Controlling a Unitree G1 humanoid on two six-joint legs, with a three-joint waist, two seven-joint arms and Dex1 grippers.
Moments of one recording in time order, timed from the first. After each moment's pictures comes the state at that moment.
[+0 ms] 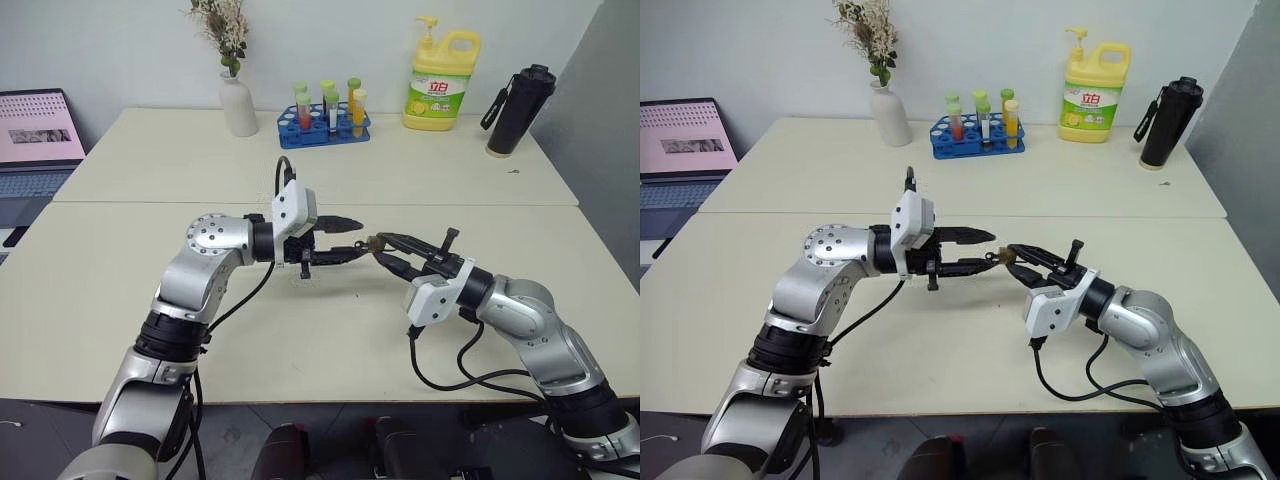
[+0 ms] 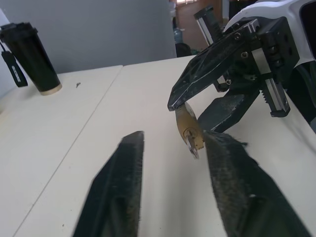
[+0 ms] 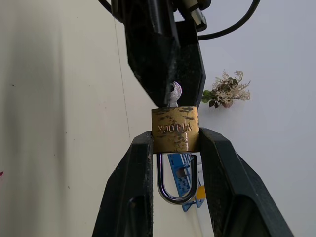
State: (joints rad) left arm -0.67 0.50 -0.15 0.01 -0.36 0.32 -1.15; right arm -0.30 -0.58 0.19 -0.29 -0.38 -0.36 0.54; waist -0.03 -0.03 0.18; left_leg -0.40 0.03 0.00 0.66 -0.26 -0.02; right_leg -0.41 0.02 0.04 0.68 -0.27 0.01
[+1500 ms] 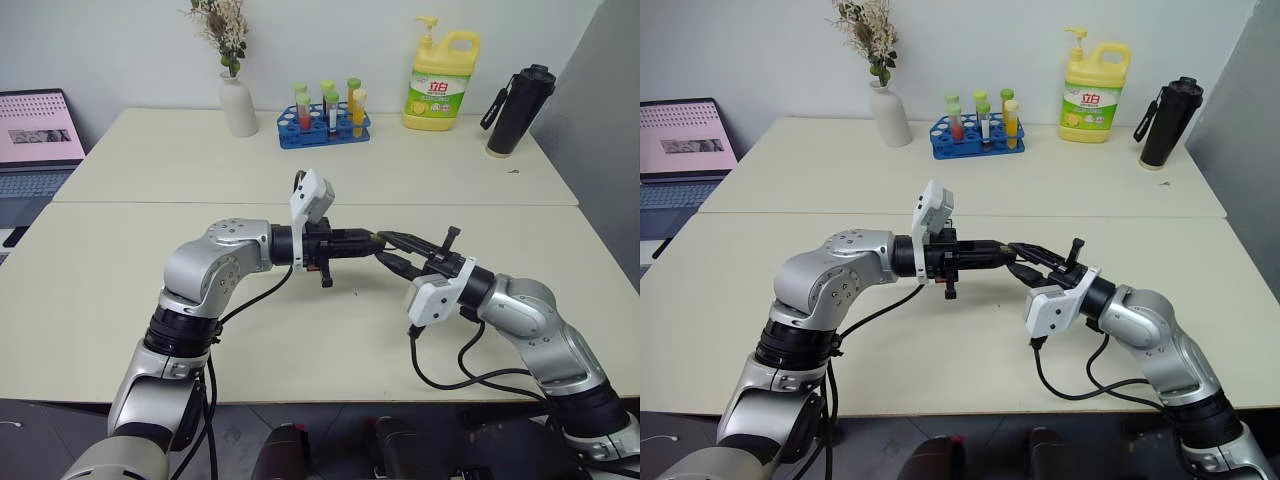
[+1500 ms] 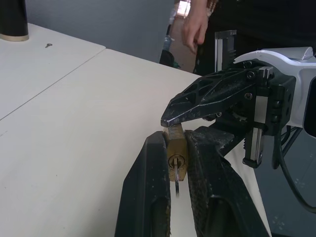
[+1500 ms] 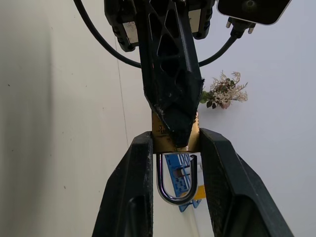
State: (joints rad) left arm -0.72 0.44 -0.14 -0.09 -0.57 0.80 -0.97; right arm -0.31 -0.59 0.18 -0.29 -0.38 -0.36 0.55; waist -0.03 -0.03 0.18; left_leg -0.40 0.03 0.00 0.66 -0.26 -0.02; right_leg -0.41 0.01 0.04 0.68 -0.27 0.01
